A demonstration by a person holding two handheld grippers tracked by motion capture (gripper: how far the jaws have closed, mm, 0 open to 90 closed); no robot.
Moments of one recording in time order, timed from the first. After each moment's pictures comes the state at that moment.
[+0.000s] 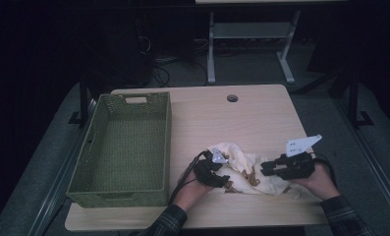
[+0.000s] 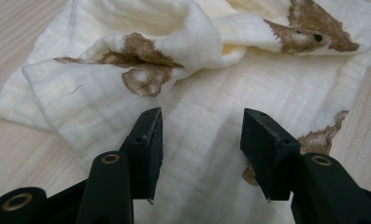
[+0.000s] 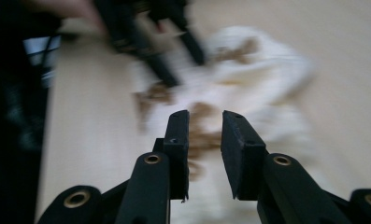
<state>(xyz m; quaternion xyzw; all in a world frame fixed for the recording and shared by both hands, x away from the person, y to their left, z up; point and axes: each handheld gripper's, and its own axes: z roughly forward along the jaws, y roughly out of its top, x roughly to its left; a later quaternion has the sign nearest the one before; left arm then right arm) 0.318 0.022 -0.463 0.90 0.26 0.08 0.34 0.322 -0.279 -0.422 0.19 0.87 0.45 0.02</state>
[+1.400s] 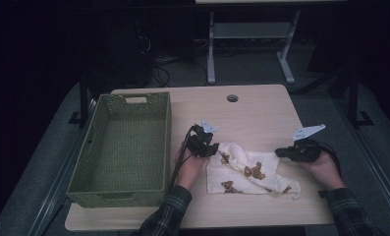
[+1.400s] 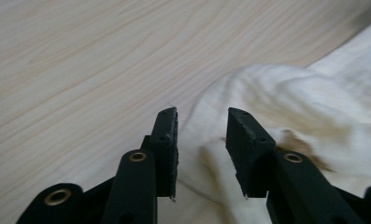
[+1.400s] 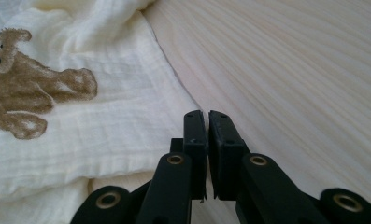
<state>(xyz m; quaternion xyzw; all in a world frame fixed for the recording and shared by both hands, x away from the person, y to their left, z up) 0.385 0.036 -0.436 0.84 0.38 0.16 0.34 0.377 -0.327 -0.461 0.31 0.88 0.36 0.08</state>
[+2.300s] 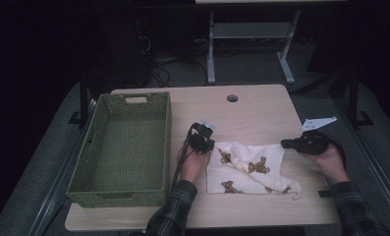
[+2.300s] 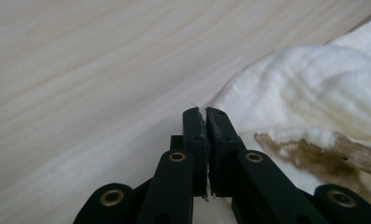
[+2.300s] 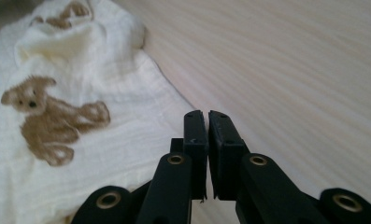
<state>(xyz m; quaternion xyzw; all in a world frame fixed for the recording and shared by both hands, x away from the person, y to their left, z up) 0.406 0.031 -0.445 0.84 0.41 0.15 0.32 0.392 -0.349 -0.444 0.32 0.85 0.40 0.10</state>
